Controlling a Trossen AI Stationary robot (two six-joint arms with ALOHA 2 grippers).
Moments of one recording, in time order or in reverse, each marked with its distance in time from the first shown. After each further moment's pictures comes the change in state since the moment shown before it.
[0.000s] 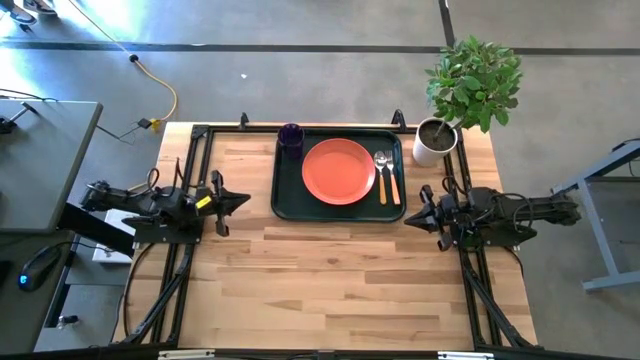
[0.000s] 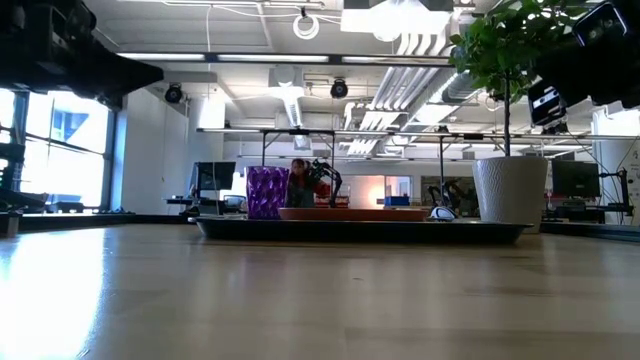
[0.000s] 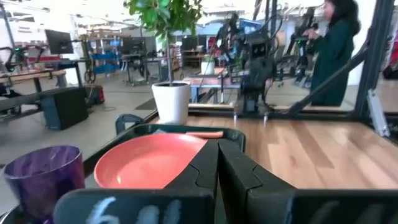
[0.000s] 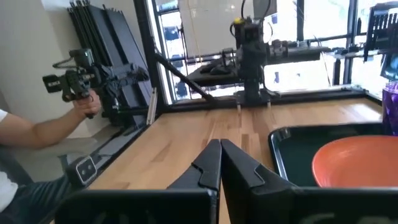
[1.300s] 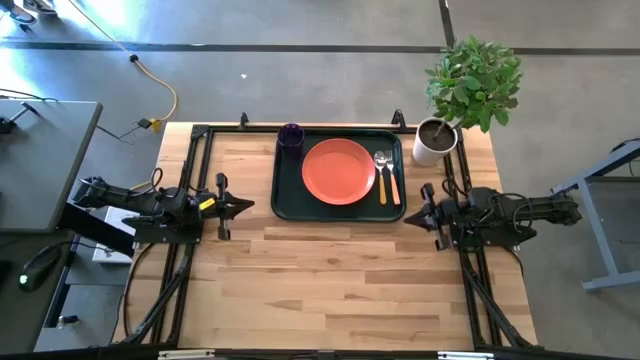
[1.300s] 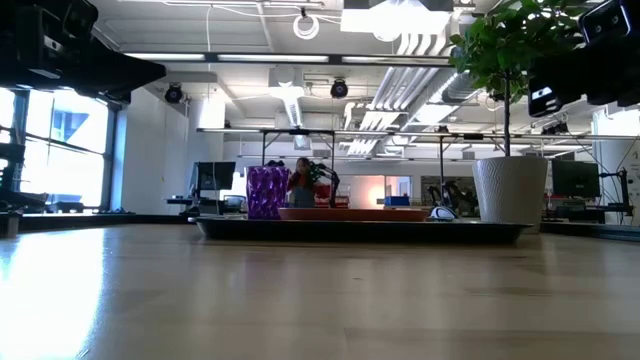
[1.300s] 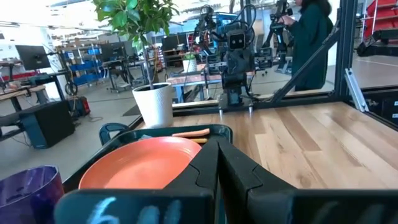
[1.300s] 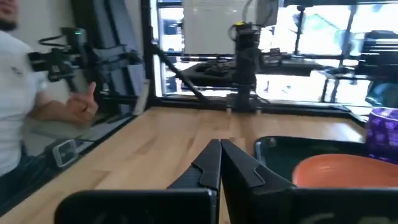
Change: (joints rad) left arm 0.000 0.134 0.001 0.114 0.095 0.097; right arm 0.000 0.014 0.000 0.008 0.012 -0.151
